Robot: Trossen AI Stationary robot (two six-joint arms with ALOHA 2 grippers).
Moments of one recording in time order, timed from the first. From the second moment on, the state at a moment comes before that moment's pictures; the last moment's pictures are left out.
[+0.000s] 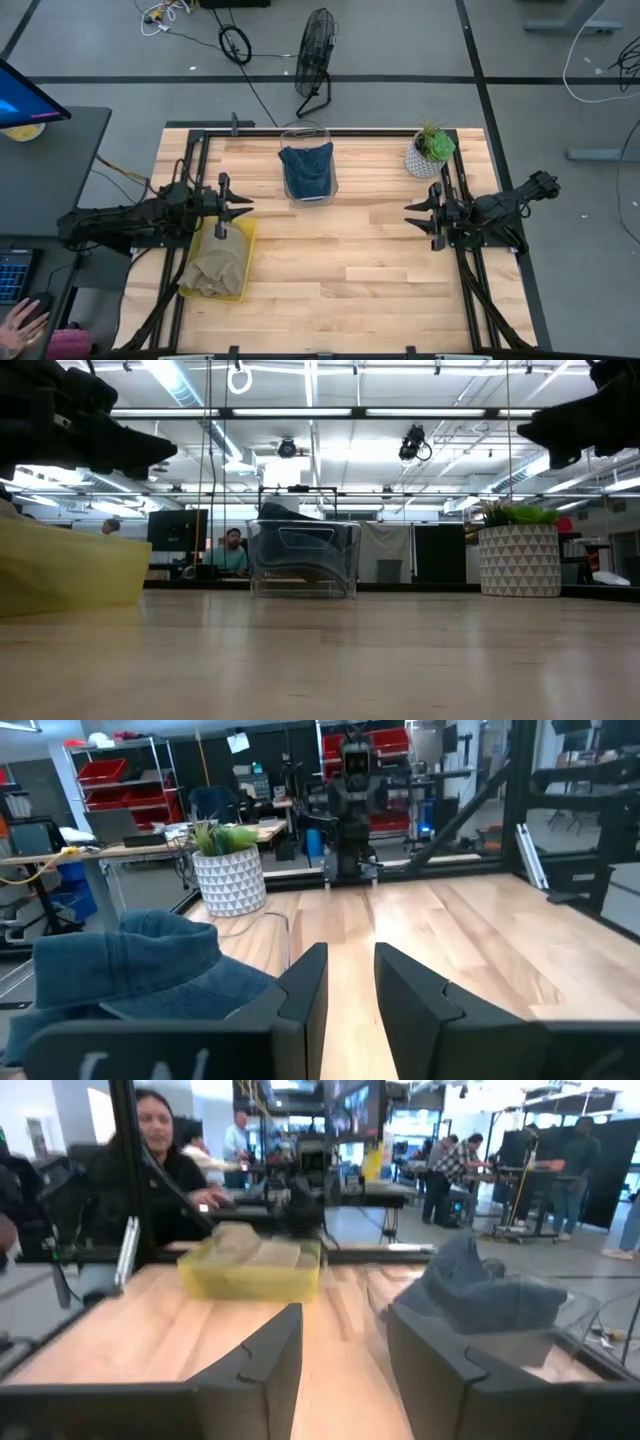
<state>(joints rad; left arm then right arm) 0.19 0.18 0.01 0.20 0.13 0.10 0.45 0.00 0.07 -0.01 0.51 -0.06</state>
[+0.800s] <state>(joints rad) 0.19 0.18 0.01 0.07 0.26 0.06 0.42 0.00 0.02 0.04 0.32 -0.25</state>
